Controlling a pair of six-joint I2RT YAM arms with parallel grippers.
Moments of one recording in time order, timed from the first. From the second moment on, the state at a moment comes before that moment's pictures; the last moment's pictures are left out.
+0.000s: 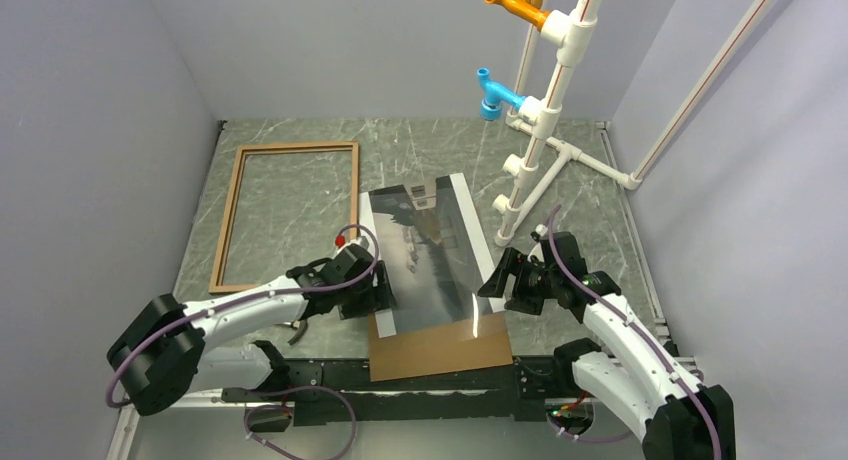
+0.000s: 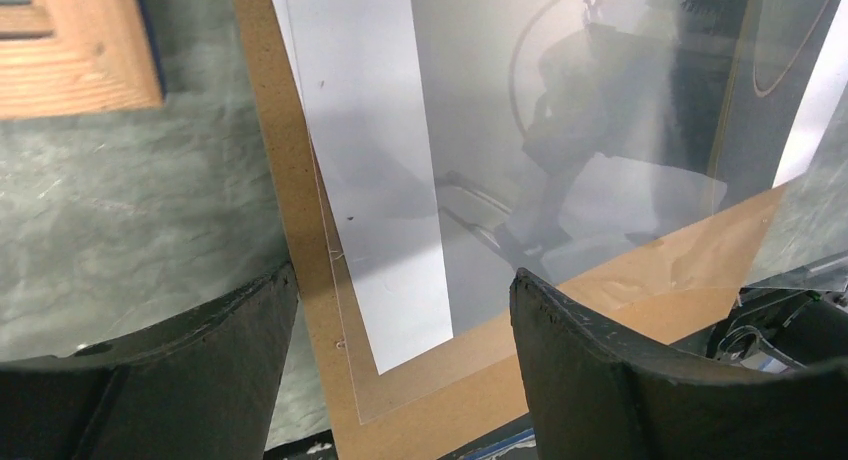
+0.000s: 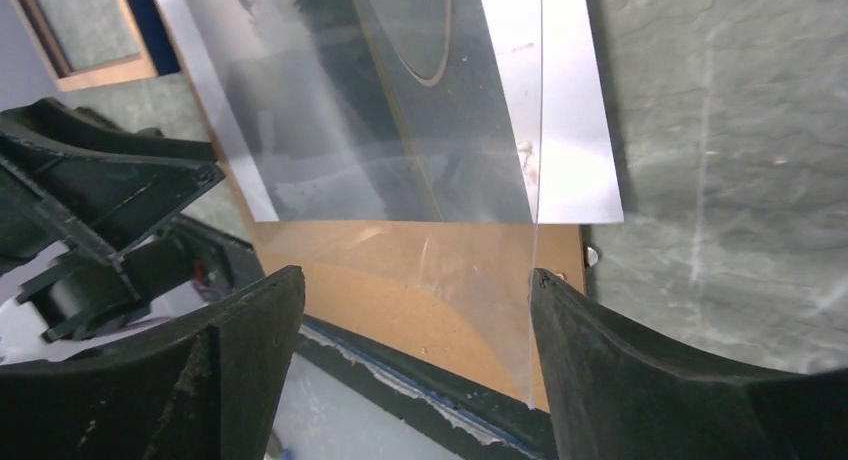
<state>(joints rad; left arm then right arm) -0.83 1.22 0.55 -0.32 0.00 -0.99 0.30 0.84 0.49 -0.61 -0.39 0.69</state>
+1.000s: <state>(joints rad) -0.83 1.01 0.48 -0.35 0.00 -1.04 0.31 0.80 0.41 -0.37 -0.60 0.80</state>
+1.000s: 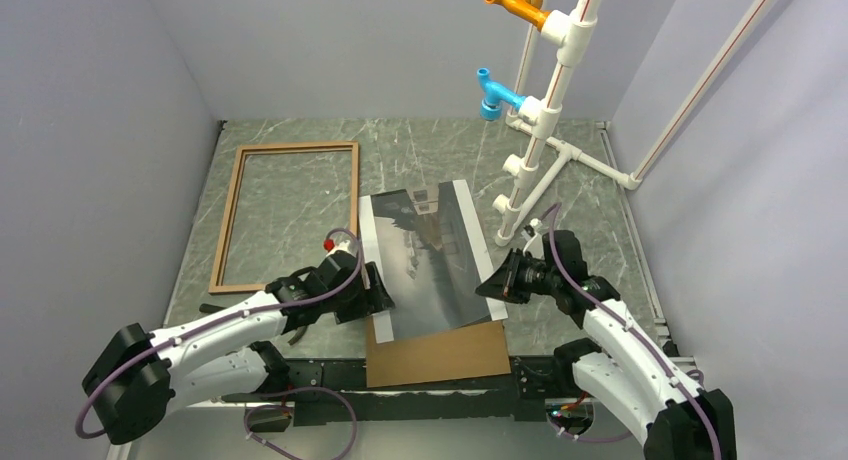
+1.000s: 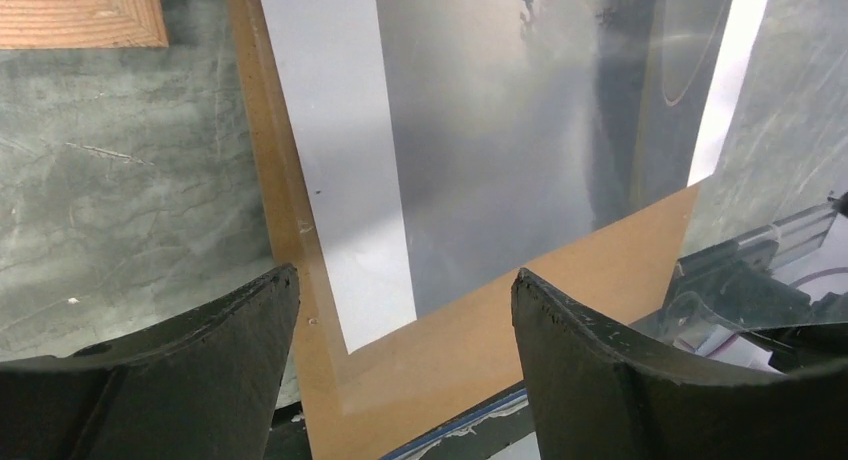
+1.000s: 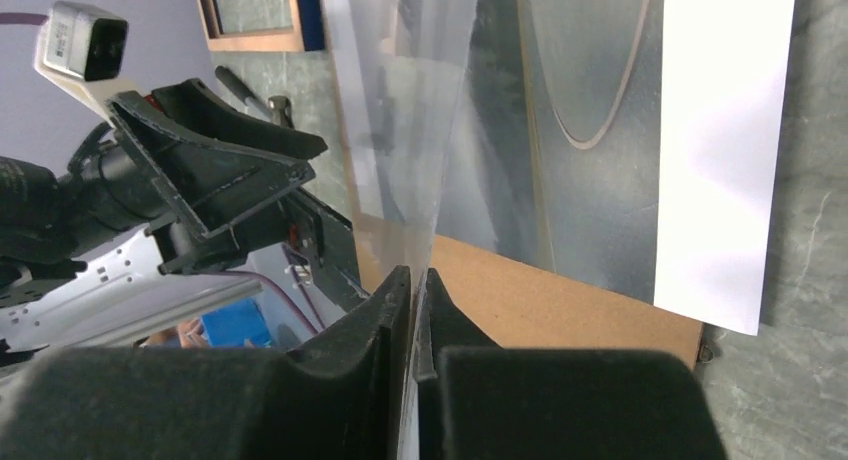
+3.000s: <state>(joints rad) -0.83 0.36 0.70 -1.02 -0.37 -1.14 0.55 0.96 0.83 -0.04 -0.73 1.02</state>
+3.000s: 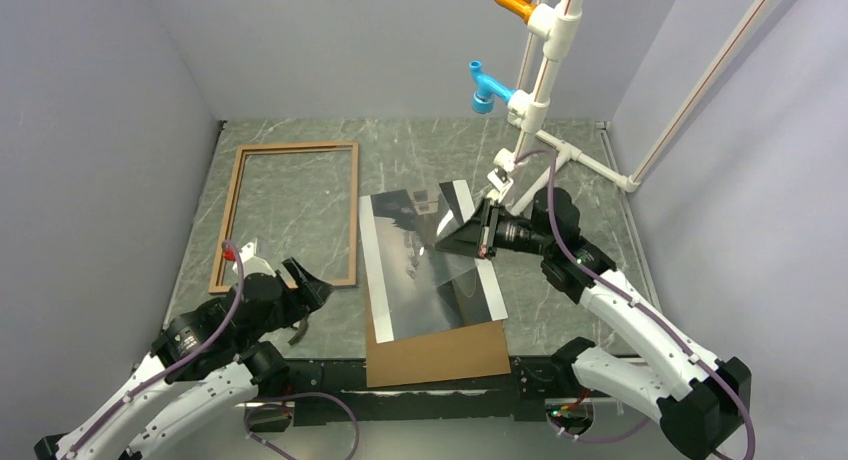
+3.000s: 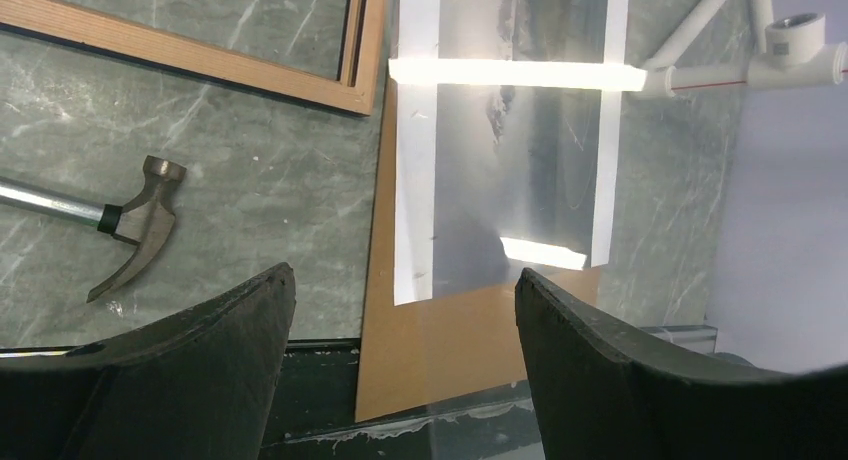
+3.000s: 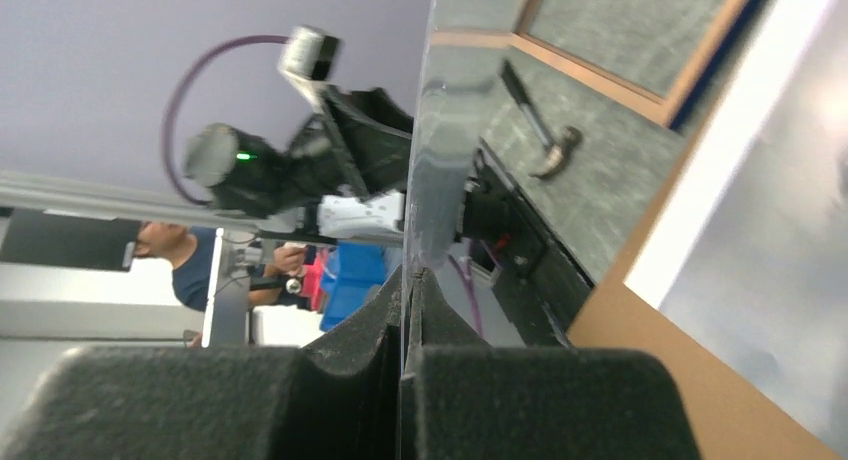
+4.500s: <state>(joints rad) -0.73 0.65 0.32 -0.67 -0.15 -1.17 0.62 1.01 0.40 -0.26 -0.29 0.70</state>
